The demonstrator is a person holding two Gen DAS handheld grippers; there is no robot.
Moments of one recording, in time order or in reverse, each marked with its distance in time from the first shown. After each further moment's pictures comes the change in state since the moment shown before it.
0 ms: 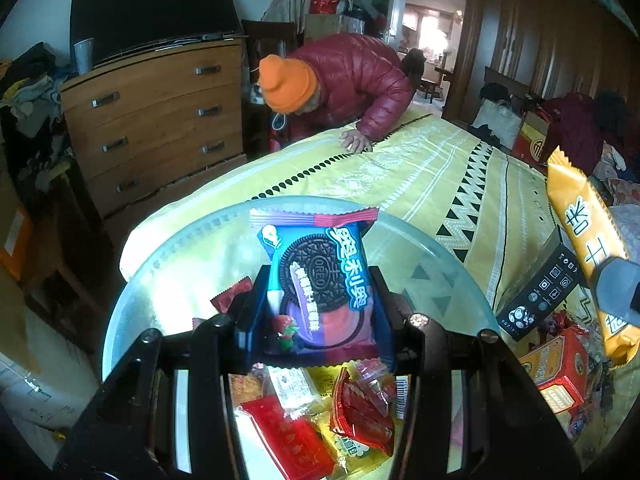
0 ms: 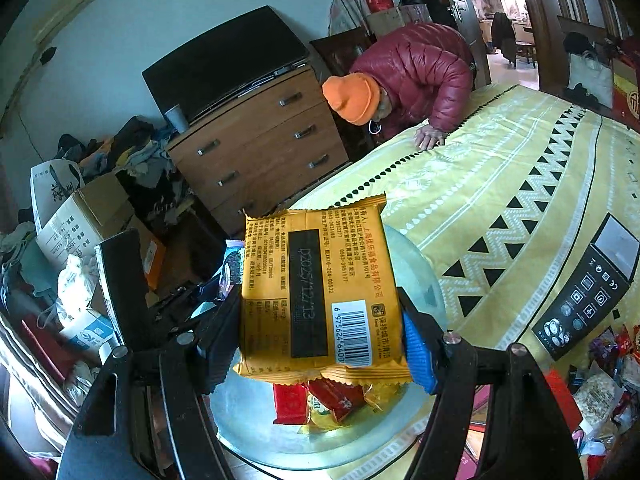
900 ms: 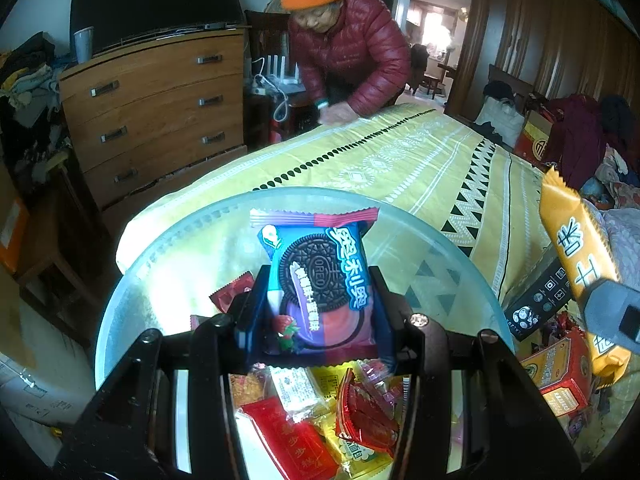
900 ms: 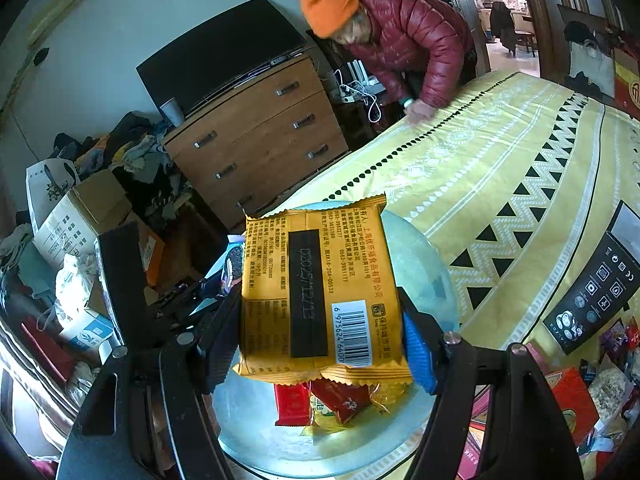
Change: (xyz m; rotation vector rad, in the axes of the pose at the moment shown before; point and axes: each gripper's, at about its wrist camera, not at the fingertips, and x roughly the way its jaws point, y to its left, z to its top) left arm 0.013 0.008 0.001 -0.020 0.027 -0.009; right arm 0.019 -0.001 -0.002 0.020 0.035 0.005
